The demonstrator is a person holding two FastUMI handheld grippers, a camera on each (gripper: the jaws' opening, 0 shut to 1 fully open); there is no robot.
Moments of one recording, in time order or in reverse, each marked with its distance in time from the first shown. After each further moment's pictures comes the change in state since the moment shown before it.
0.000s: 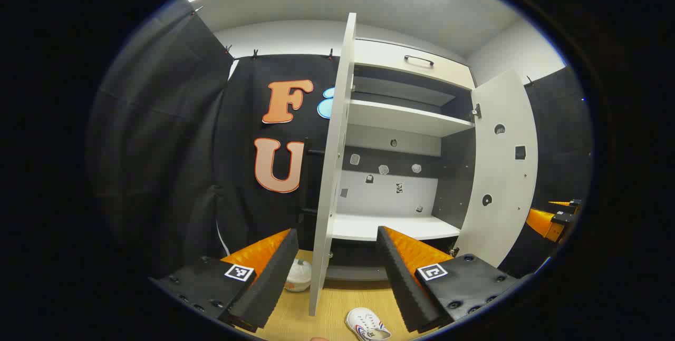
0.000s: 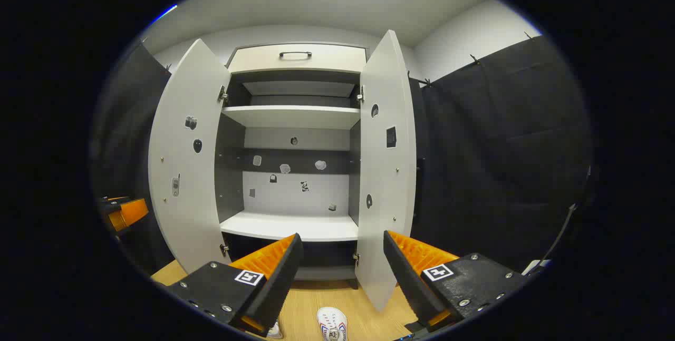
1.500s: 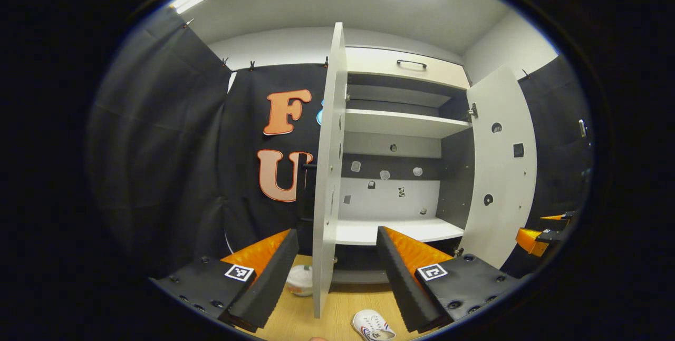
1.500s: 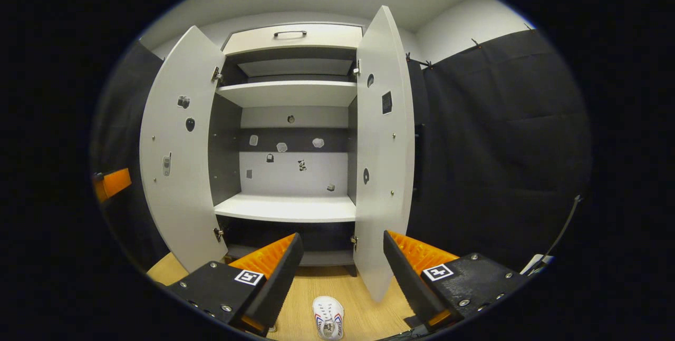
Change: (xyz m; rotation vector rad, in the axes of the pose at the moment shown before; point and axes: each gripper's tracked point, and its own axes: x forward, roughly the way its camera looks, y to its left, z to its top) left arm -0.013 -0.011 0.015 0.052 -0.036 0.028; right arm 0.017 -0.014 -0.053 0.011 0.111 0.028
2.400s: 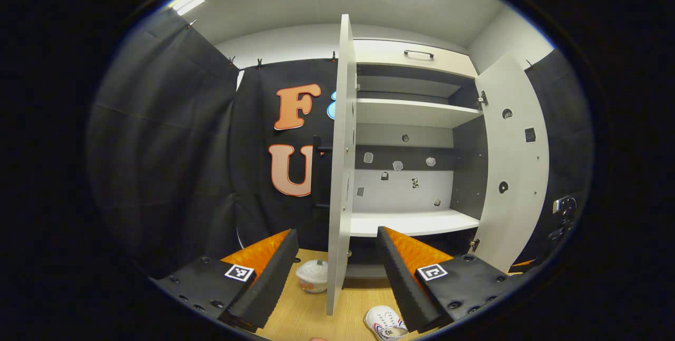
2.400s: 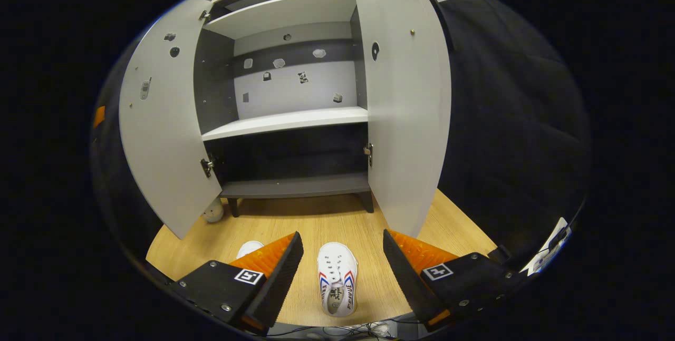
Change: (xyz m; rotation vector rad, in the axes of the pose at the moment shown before) left arm 0.004 0.016 -0.031 0.033 0.039 0.061; right arm 0.049 -0.010 -0.216 0.046 0.401 0.036
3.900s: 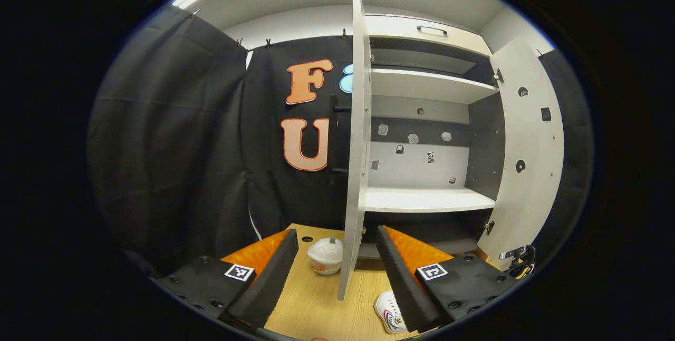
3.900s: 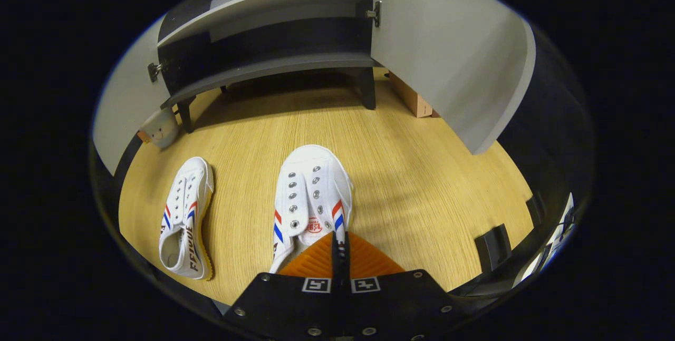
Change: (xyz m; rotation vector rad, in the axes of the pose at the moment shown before) left arm 0.001 0.019 -0.040 -0.008 0.124 0.074; right arm 0.081 -0.010 -0.152 -0.033 0.422 -0.026
